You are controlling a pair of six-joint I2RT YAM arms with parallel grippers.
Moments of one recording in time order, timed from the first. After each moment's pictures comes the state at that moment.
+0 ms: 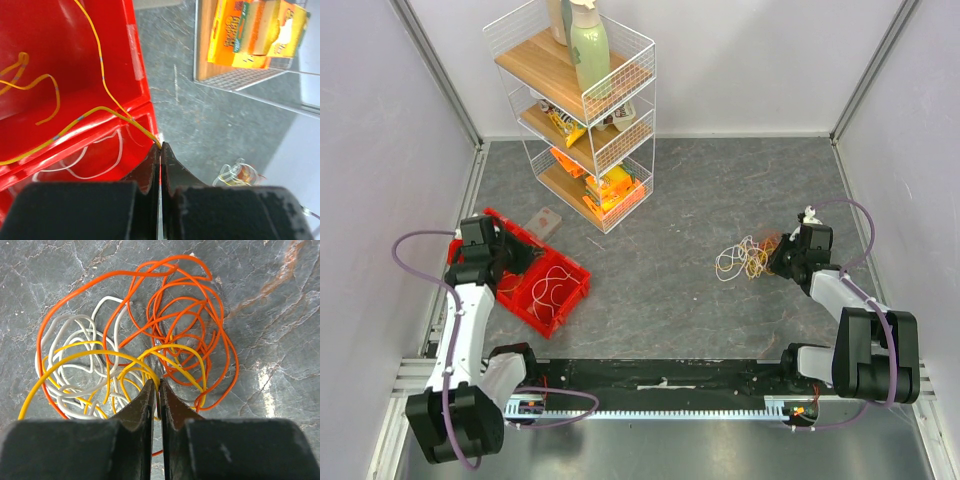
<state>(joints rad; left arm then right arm) 0.14 0.92 0.73 -0.62 0.19 -0.84 -0.11 1.25 0.47 -0.04 -0.19 0.38</state>
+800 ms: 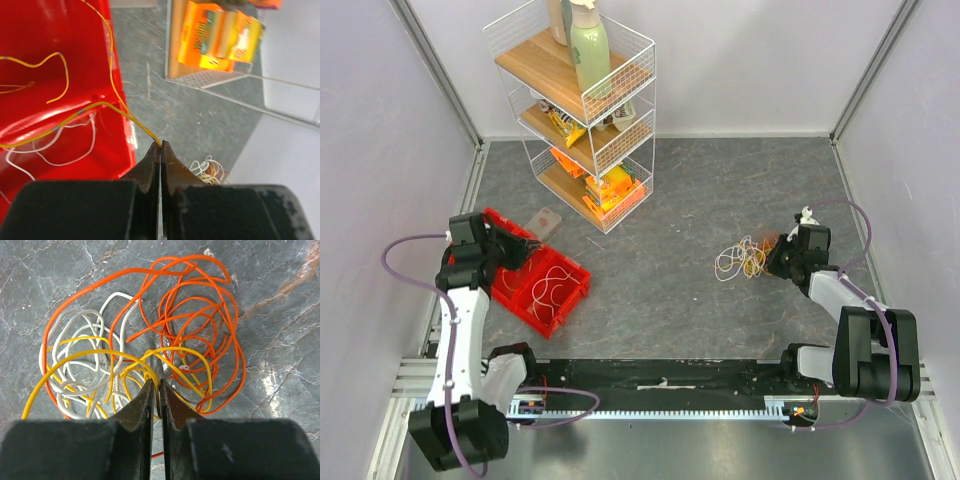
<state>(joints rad) 0.19 0.84 0.80 -0.66 0.30 -0.97 -0.09 1.26 0.46 -0.02 -0.21 0.39</state>
